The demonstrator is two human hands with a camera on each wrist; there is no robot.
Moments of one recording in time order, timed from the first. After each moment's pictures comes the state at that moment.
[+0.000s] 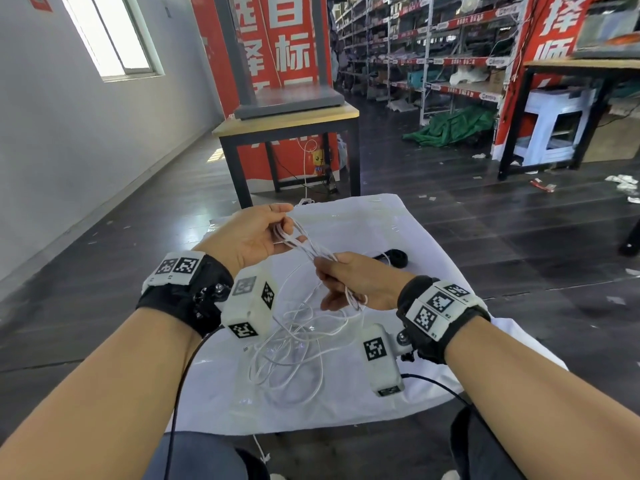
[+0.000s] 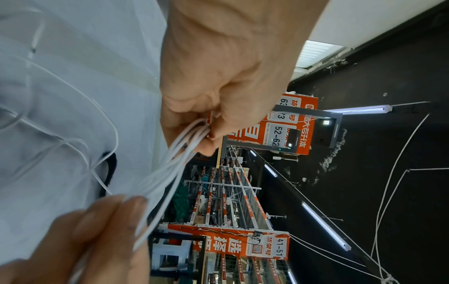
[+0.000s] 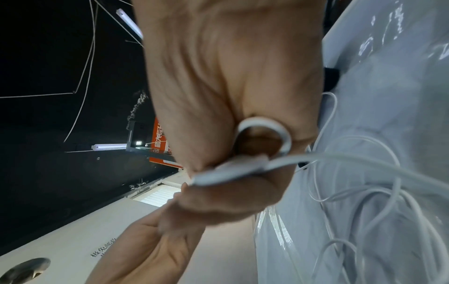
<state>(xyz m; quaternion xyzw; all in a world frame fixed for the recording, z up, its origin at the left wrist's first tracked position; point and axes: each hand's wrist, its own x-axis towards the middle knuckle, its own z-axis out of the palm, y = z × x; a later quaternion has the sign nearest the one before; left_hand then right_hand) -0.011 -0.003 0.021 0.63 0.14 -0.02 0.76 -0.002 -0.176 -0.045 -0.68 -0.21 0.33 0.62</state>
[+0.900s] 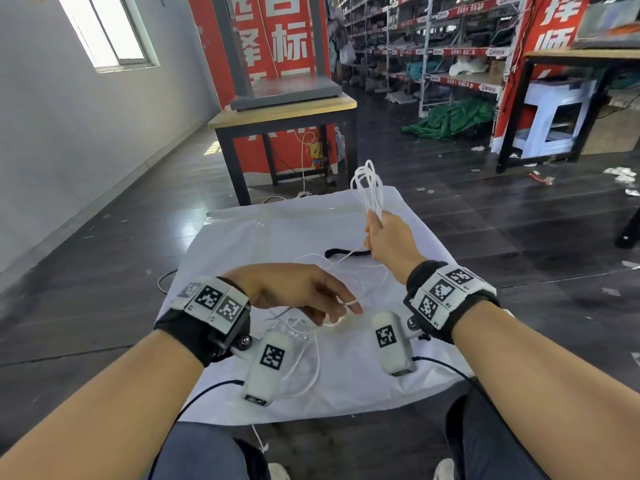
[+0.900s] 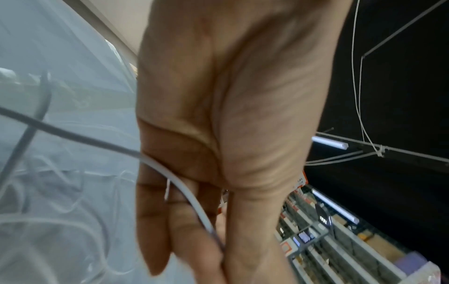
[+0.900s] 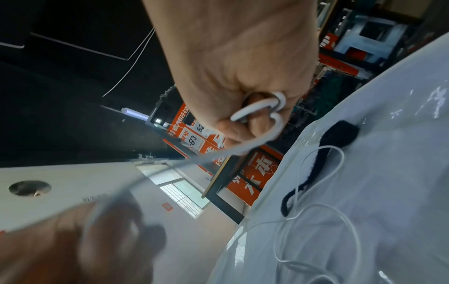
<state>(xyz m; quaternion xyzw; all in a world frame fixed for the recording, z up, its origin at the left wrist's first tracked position) -0.048 -0.040 -0.018 0.84 -0.15 -0.34 0.38 0.031 -0.202 -0.046 -0.82 -0.05 -0.03 0.57</state>
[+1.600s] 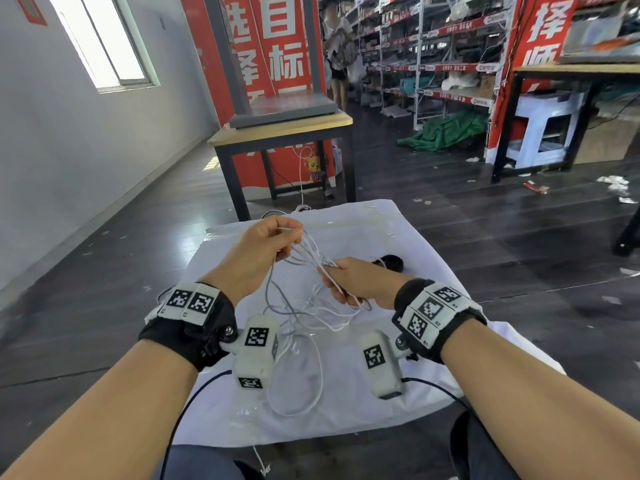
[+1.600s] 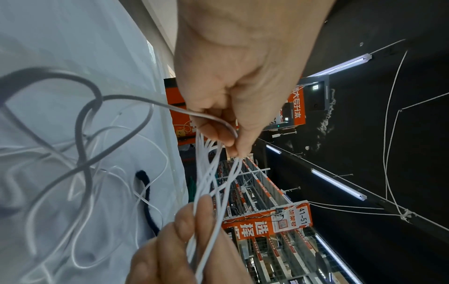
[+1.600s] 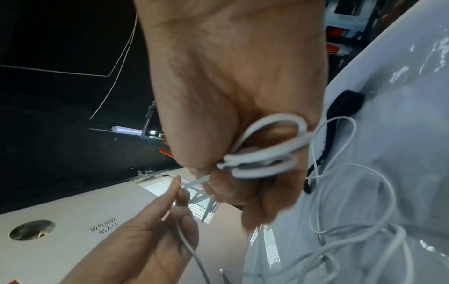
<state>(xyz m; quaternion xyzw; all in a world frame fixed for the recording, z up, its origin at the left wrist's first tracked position) -0.016 -0.008 -0.004 0.77 0.02 0.07 0.64 0.008 -0.180 -0.044 -0.82 -0.20 0.25 0.47</state>
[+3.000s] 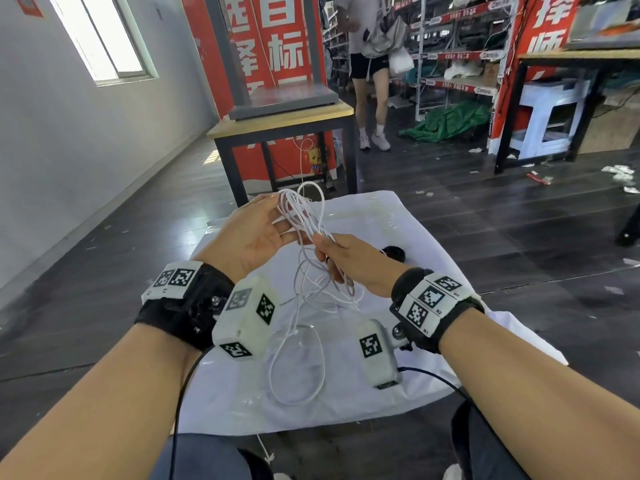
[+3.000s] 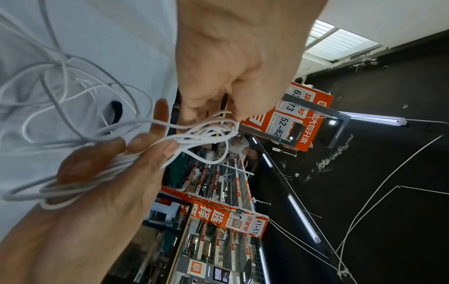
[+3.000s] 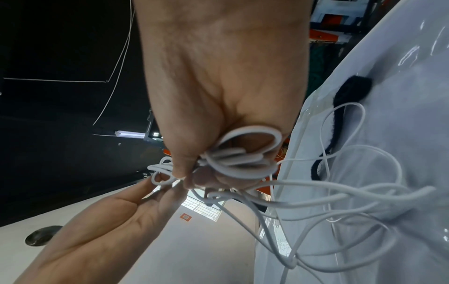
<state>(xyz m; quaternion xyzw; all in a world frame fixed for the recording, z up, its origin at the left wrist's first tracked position) -0.017 -0.016 0.023 0.56 0.07 0.02 0.82 0.000 -0.176 -0.034 -0.78 -0.24 0.14 0.56</state>
